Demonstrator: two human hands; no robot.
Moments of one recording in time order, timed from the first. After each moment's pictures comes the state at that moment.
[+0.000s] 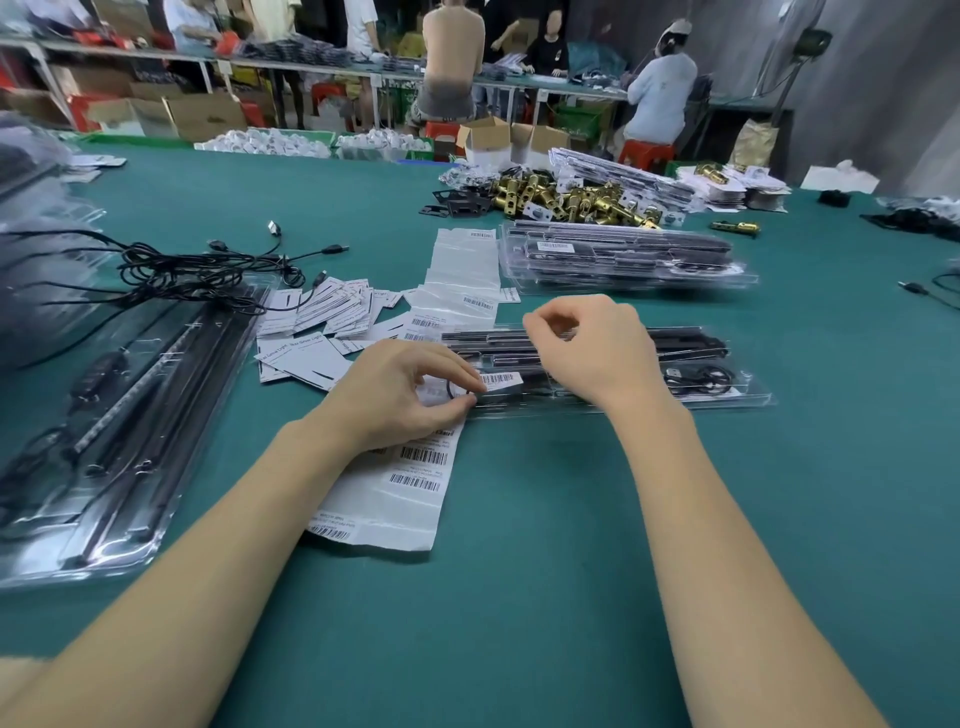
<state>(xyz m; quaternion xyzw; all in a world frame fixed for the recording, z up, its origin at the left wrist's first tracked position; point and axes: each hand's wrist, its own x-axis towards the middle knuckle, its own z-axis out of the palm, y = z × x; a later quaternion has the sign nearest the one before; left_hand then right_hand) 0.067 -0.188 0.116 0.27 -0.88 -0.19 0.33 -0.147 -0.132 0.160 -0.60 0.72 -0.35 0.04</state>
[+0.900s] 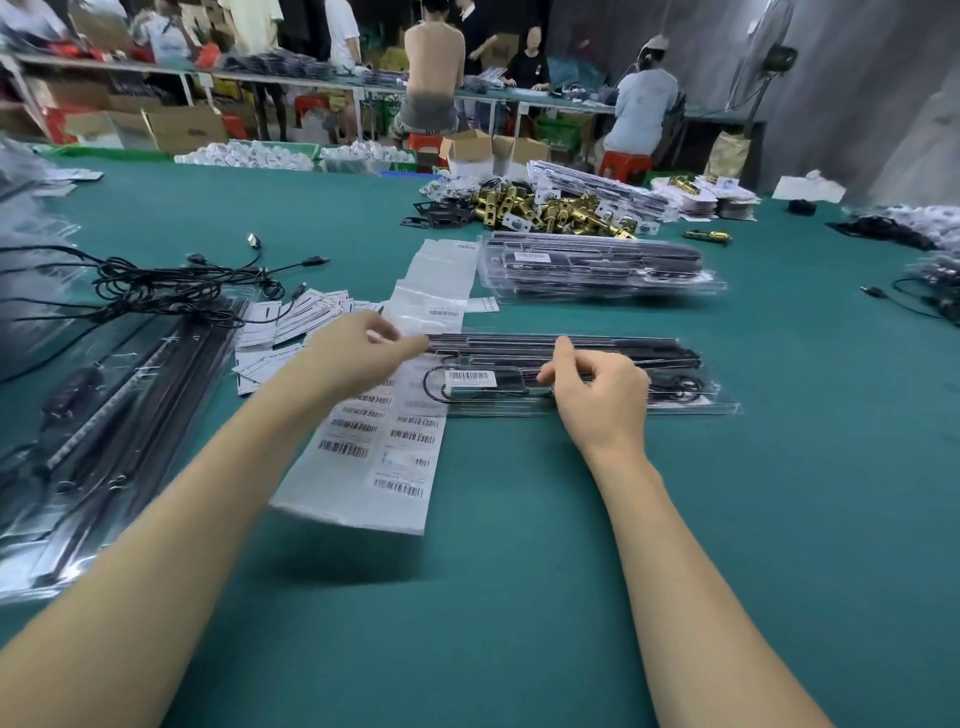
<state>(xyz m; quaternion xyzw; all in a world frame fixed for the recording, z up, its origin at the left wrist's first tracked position) 0.068 -0.200 0.153 0.54 -0.72 -0.34 0.25 -0.164 -0.119 0.107 -0.48 0.70 -0.53 0.03</state>
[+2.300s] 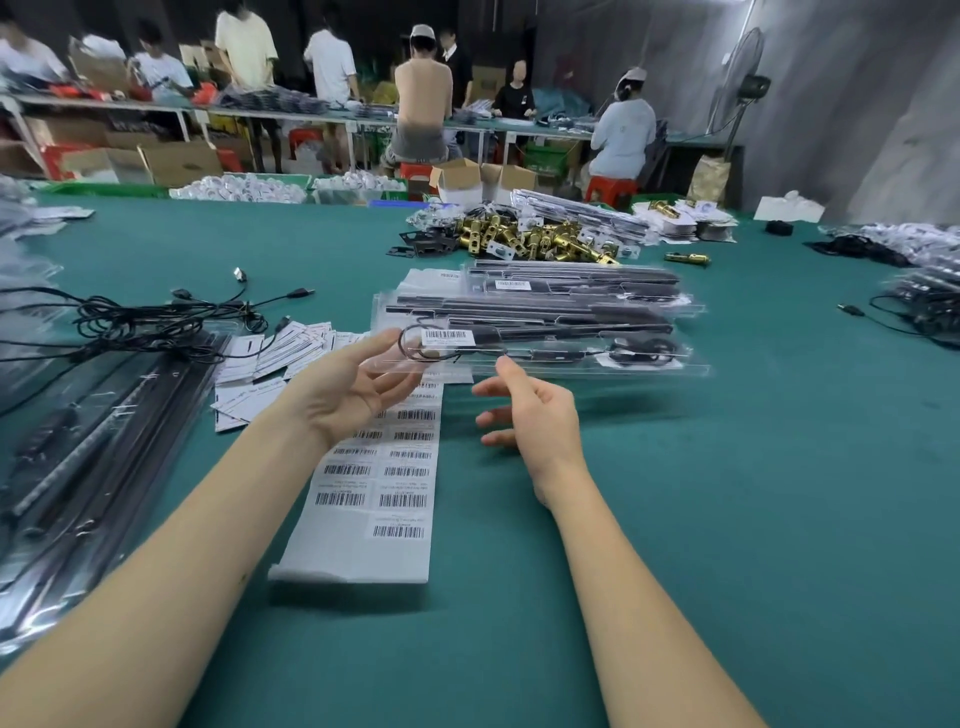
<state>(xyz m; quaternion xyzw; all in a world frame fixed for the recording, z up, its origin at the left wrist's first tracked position) 0.044 -0.214 0.150 0.32 -0.33 -0.78 0.41 -0.131 -0.119 0.122 -0.38 0.57 -0.62 0.37</state>
